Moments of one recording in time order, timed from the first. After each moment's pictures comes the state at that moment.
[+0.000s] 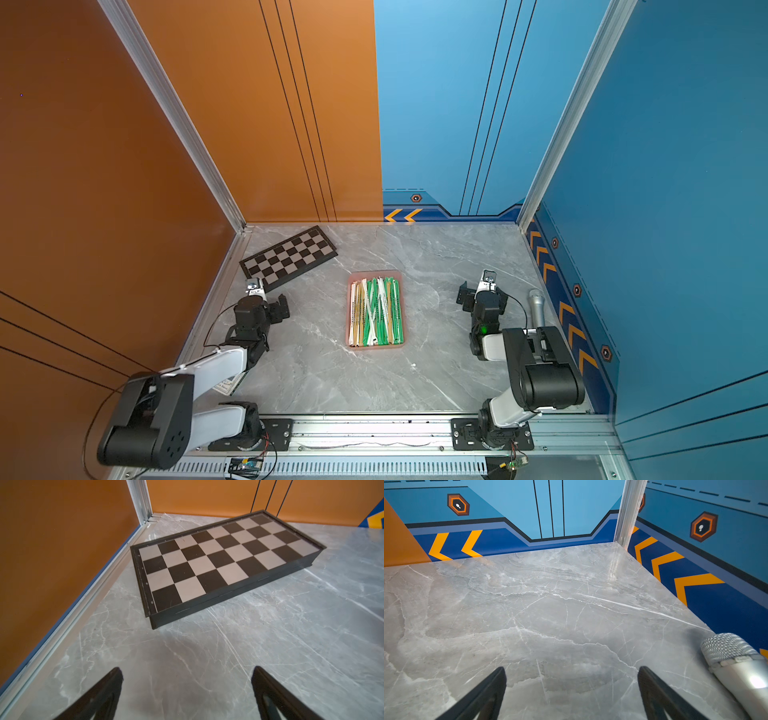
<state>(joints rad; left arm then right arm) -0.04 1.31 0.33 0.50 -0.29 -0.11 0.04 1.54 0.36 0.87 0.27 0.08</state>
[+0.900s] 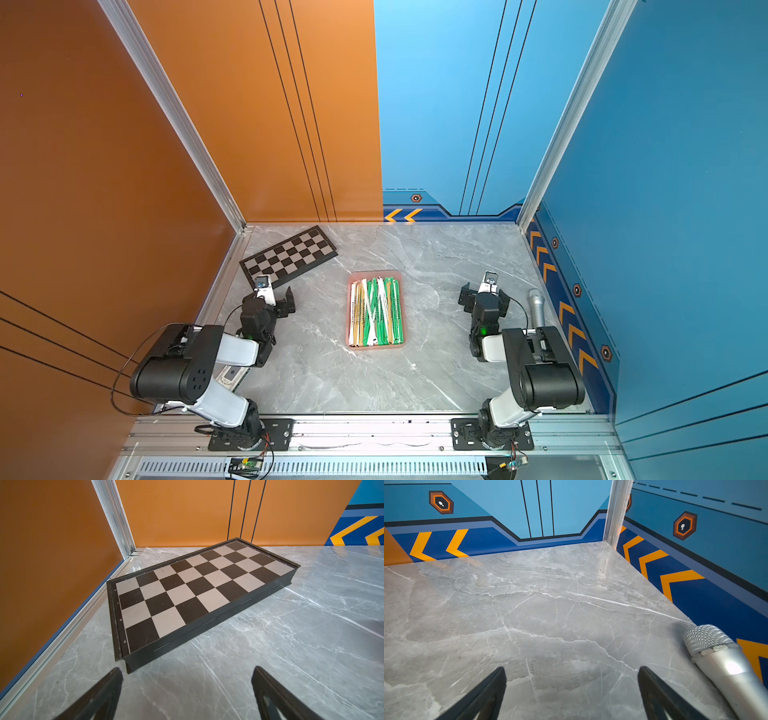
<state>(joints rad) -0.04 1.58 0.29 1.01 -0.22 -0.01 0.05 1.54 0.34 0.88 0.33 0.09</state>
